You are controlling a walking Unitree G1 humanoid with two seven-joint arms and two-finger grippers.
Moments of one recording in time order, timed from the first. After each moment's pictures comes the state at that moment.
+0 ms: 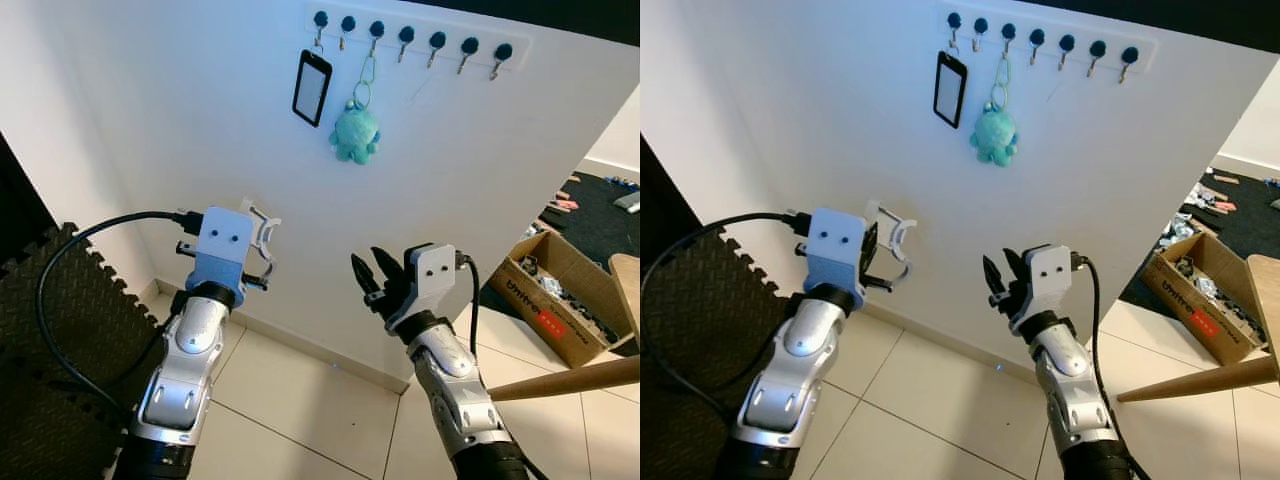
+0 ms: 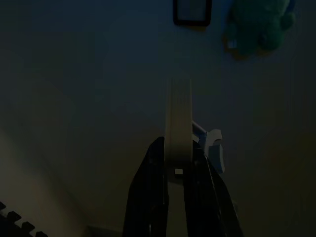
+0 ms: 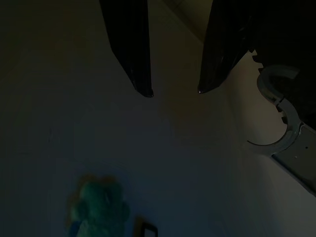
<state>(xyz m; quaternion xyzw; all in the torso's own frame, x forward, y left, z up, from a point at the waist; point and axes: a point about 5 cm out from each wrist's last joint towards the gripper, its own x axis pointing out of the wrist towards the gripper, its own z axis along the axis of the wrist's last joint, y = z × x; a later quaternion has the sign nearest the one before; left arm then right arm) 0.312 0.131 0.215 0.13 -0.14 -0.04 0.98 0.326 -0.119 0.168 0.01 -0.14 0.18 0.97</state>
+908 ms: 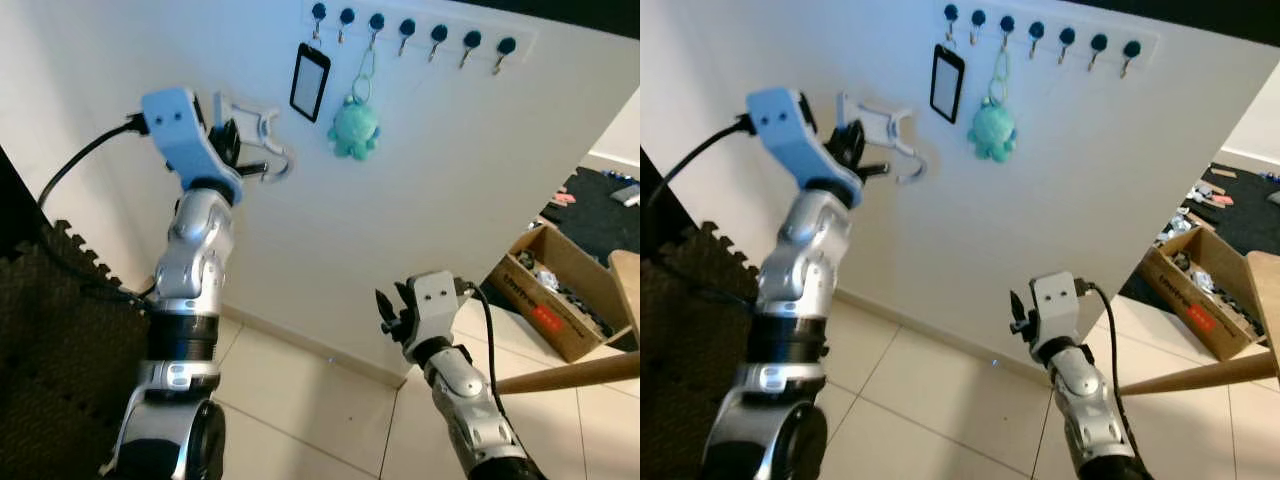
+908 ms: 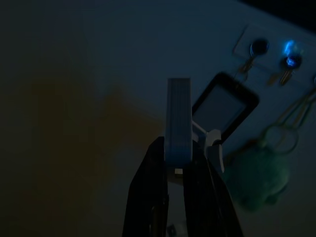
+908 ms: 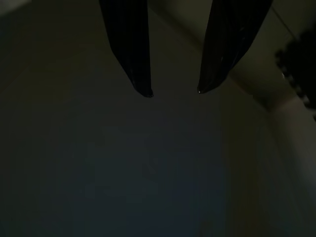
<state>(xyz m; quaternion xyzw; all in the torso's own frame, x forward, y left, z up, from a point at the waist) 0.381 0.125 0.325 -0.19 -0.20 -0.05 0.96 0.323 -0.140 0.137 -0.05 -0.08 0.12 0.99</state>
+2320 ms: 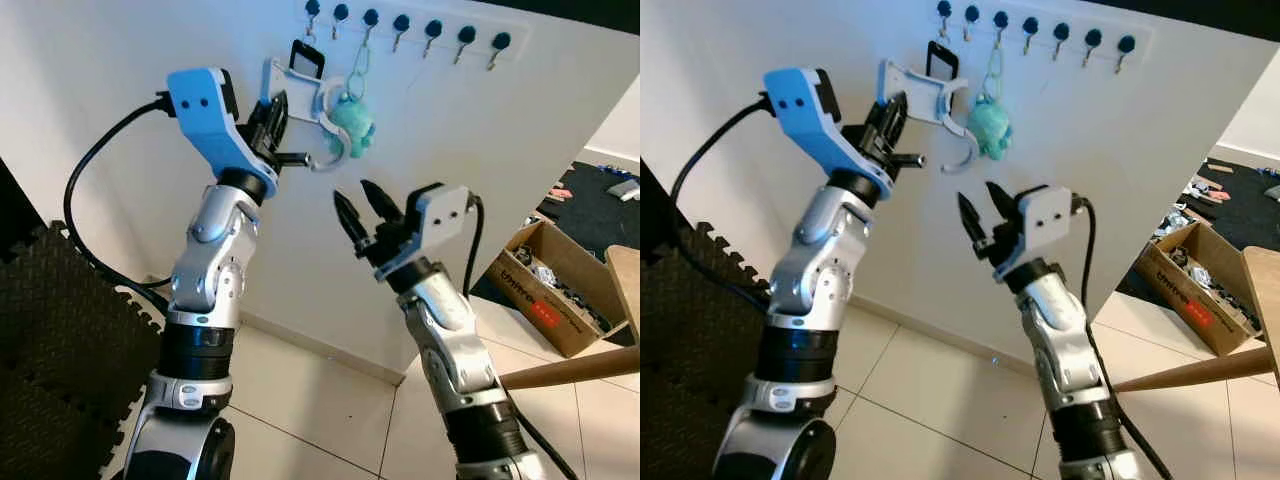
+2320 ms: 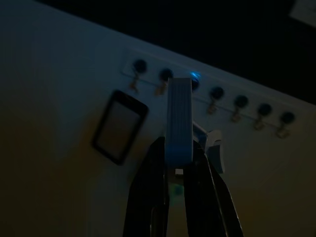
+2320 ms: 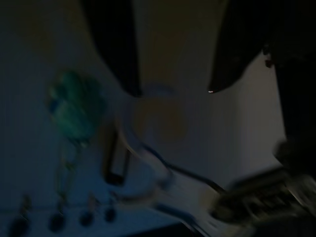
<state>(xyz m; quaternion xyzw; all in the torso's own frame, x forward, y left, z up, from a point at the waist) 0.337 0.080 0.328 -0.14 -0.26 -0.20 0.93 0.326 -0.089 0.256 0.00 -0.28 0.25 0.93</state>
